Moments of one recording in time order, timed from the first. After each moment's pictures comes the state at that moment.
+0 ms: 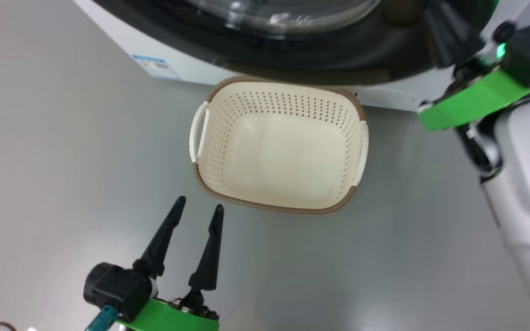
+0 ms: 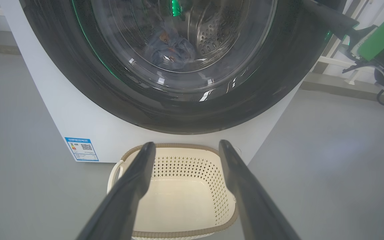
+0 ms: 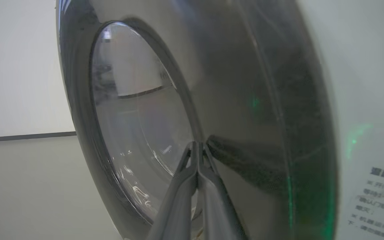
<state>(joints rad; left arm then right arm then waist) -0.09 0.04 -0.31 -0.07 -0.29 -0.13 -0.26 -0.85 -0.29 0.27 0.32 0.29 0.13 -0.26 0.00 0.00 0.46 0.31</state>
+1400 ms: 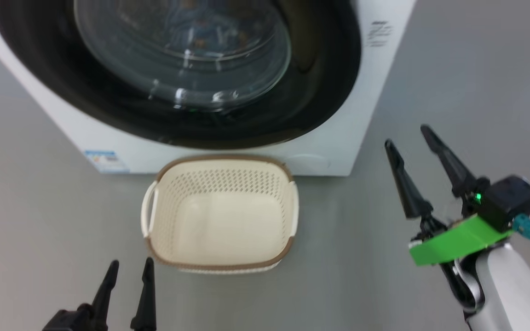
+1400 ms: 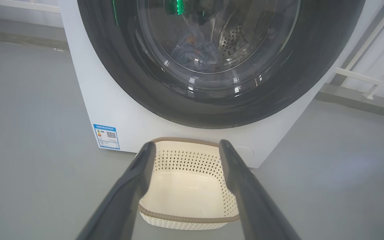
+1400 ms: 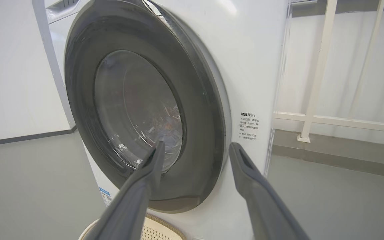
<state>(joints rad) 0.04 0.04 -0.09 0.09 -0.32 -0.13 -0.26 -0.36 -0.22 0.17 0.11 0.27 0.14 -0.26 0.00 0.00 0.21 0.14</state>
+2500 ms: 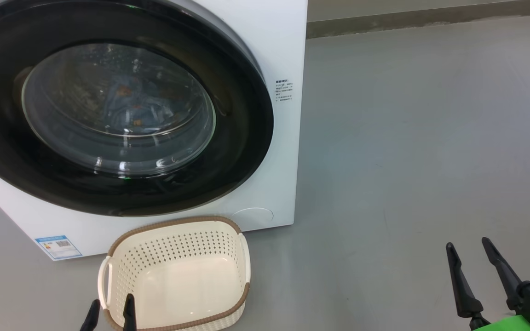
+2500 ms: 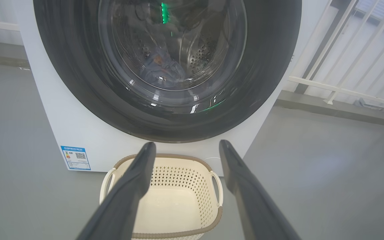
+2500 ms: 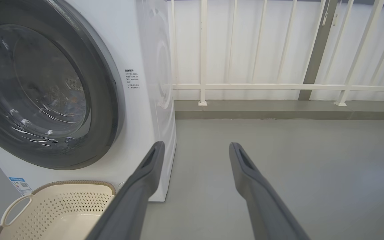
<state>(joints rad) 0.17 0.04 -0.02 0.11 -0.34 -0.13 -0.26 0.09 -0.13 -0.09 0.05 0.16 0.14 -0.26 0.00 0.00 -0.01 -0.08</state>
